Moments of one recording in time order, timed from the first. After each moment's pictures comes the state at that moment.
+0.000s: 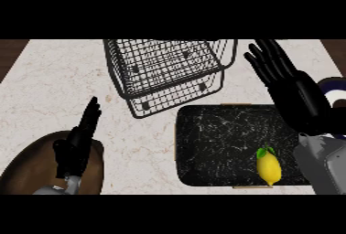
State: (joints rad) left arm -0.05 0.35 -0.36 -1.57 0.17 0.43 0.07; right arm -0.40 -0.38 0.20 -1.71 -0.46 -0.02 0.06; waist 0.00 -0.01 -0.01
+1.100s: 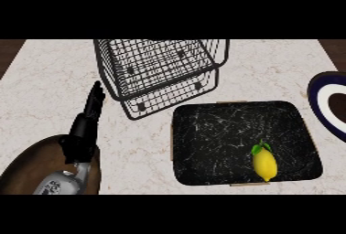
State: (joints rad) left arm -0.15 0.29 -0.33 -1.55 0.11 0.46 0.00; right arm 0.04 -0.69 -0.34 -1.50 -0.99 0.81 0.00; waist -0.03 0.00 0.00
